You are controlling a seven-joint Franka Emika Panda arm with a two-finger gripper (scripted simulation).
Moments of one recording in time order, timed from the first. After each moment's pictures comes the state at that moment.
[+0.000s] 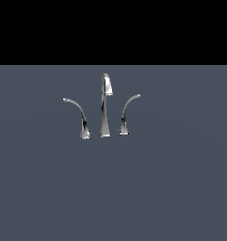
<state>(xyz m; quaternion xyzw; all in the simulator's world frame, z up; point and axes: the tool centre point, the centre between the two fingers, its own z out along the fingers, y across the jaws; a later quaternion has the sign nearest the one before) -0.257 0.007 0.478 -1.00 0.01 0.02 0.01</state>
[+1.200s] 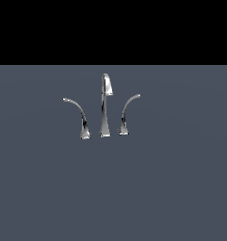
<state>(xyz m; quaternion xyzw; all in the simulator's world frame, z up) -0.226 0.065 0.425 -0.99 0.13 0.02 0.01</state>
